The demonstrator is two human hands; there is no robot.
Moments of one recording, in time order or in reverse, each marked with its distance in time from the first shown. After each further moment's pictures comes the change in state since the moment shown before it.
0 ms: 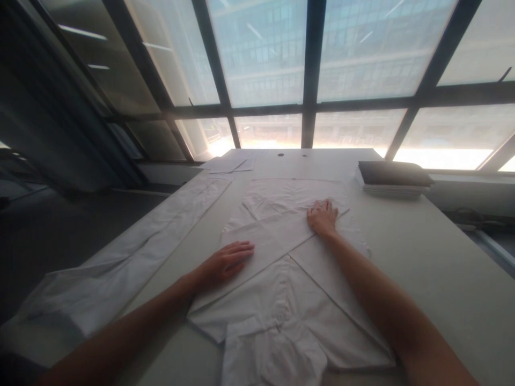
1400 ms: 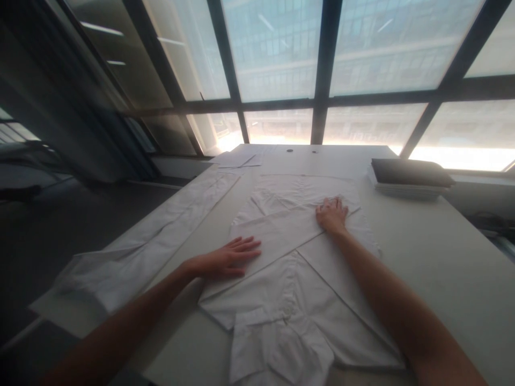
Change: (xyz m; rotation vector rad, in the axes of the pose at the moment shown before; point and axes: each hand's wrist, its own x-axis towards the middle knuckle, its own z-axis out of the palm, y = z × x) left_hand -0.007 -0.002 -0.026 -0.070 -0.307 0.027; right_hand 0.000 0.003 0.000 0.004 -0.004 -0.003
